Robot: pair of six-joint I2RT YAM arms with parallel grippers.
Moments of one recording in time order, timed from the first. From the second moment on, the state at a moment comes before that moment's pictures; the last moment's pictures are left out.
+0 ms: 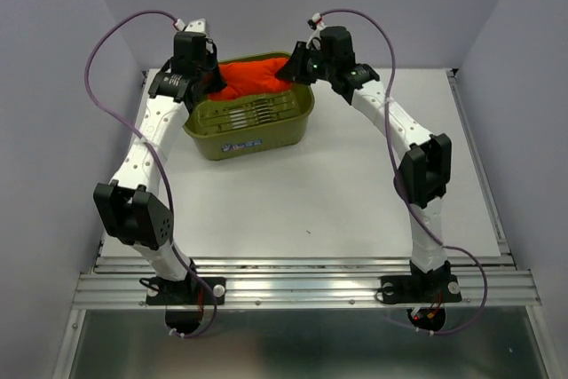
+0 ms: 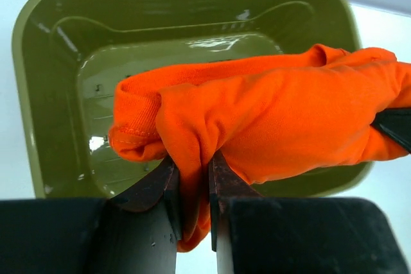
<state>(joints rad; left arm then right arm) -0.25 1.62 1.74 -0.64 -0.09 -0.35 0.47 2.09 2.10 -0.35 -0.31 0.56</state>
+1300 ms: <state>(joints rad) -0.22 1.57 1.32 -0.56 0.09 -0.38 0.54 2.00 1.72 -0.41 -0.22 0.54</state>
